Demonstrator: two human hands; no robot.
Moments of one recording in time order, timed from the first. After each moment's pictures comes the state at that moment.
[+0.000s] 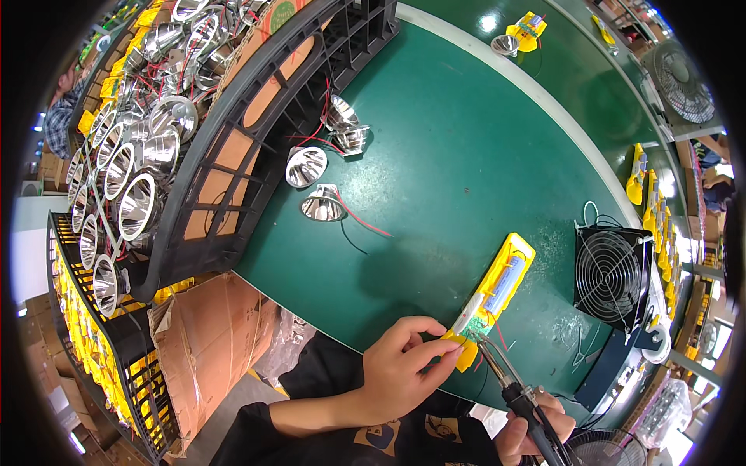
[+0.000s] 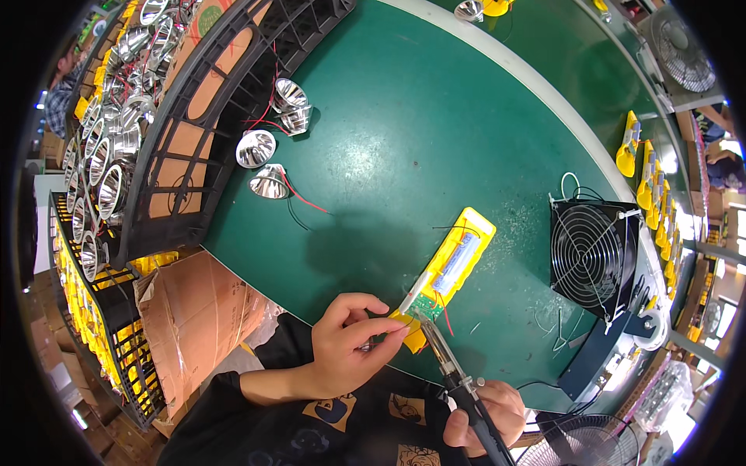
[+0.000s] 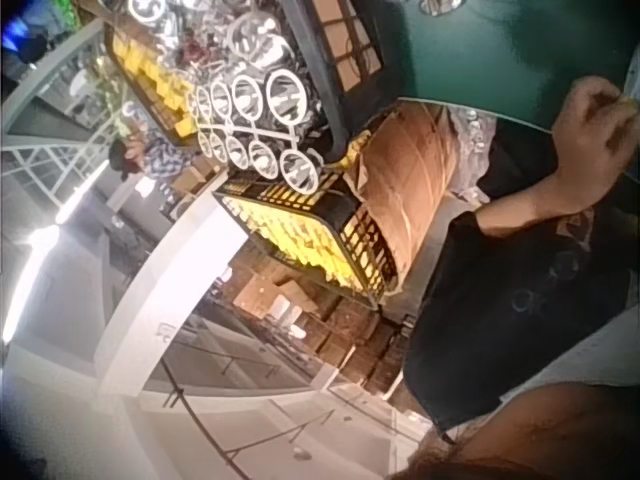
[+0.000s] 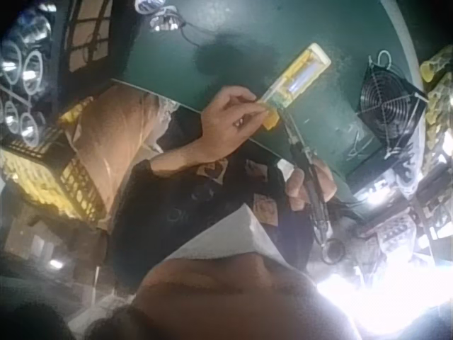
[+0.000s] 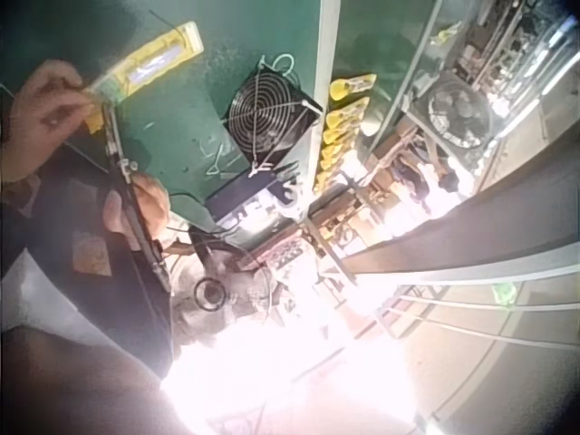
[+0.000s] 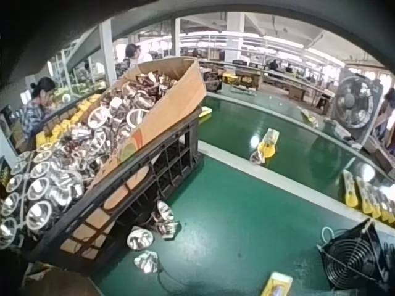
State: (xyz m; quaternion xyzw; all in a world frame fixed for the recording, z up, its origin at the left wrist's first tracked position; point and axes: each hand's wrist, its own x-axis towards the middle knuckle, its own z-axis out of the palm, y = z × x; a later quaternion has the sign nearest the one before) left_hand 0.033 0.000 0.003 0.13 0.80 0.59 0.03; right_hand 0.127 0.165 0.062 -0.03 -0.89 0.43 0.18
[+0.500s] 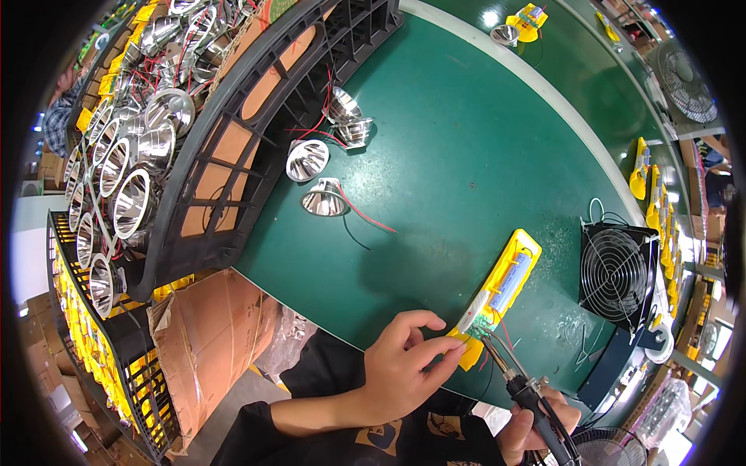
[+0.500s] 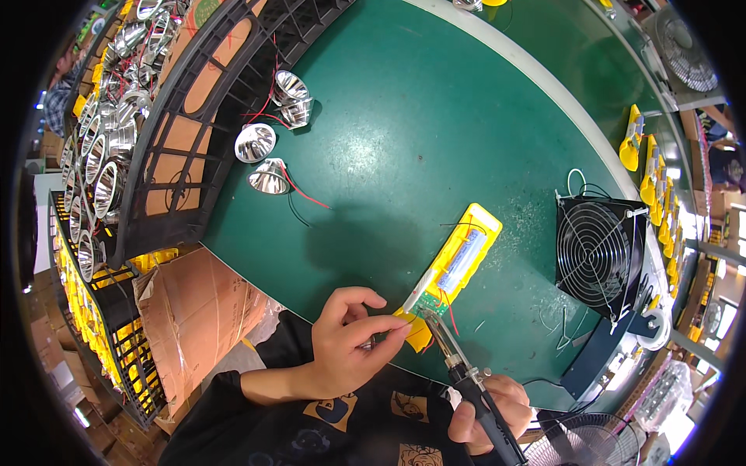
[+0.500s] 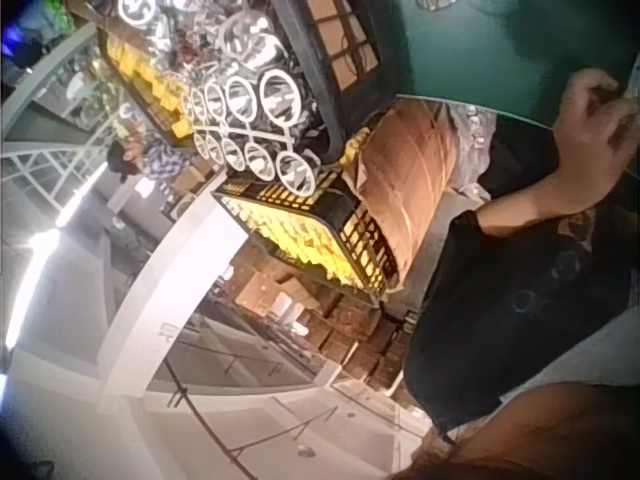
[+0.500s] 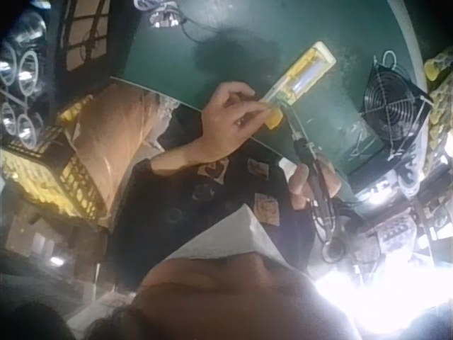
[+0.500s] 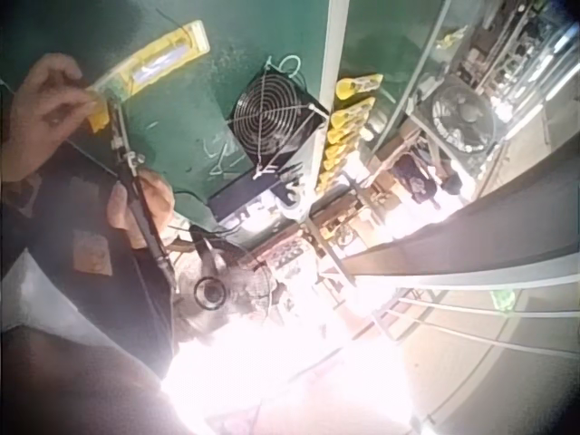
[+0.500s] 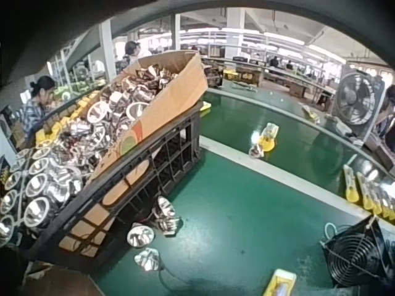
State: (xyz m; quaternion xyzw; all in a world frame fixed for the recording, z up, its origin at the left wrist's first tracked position) left_hand 0.033 -0.001 0.007 0.11 0.81 0.57 0.04; right_hand 0.132 0.155 0.060 -0.20 -0.87 0.41 0.20
